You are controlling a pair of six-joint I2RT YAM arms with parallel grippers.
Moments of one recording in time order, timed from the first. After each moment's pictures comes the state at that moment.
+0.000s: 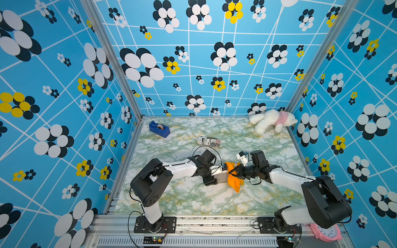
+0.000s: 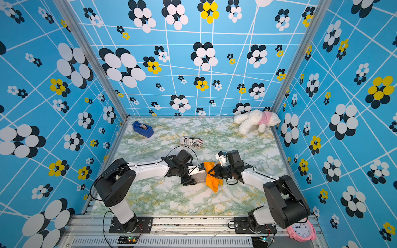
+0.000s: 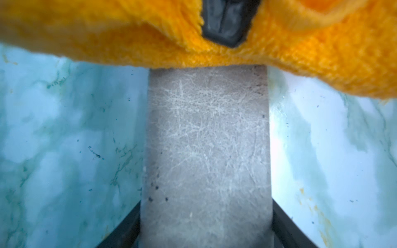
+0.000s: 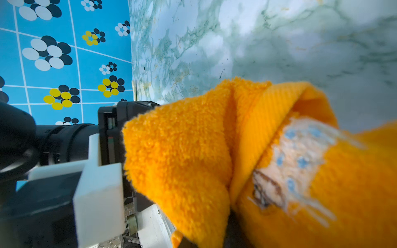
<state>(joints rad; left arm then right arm) -0.77 1.75 0.95 -0.29 0.34 0.56 0.40 1.43 0.56 -0.03 -0.71 0.59</state>
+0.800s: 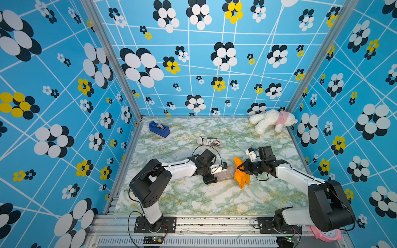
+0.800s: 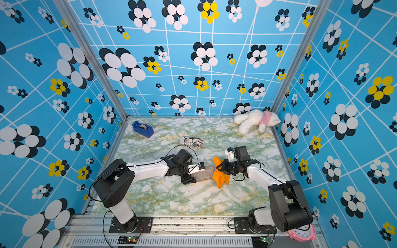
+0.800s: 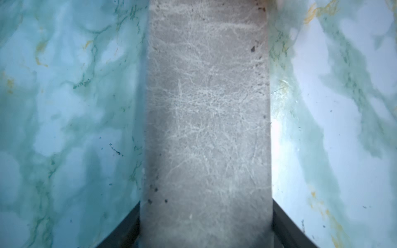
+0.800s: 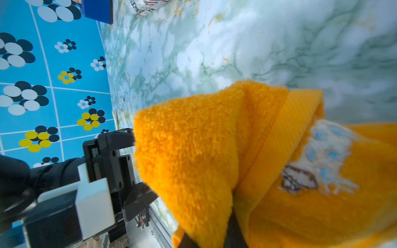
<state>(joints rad) -0.77 1.73 0.95 -0.28 0.31 0.54 0.24 1.35 0.66 -0.33 -0.61 0.50</state>
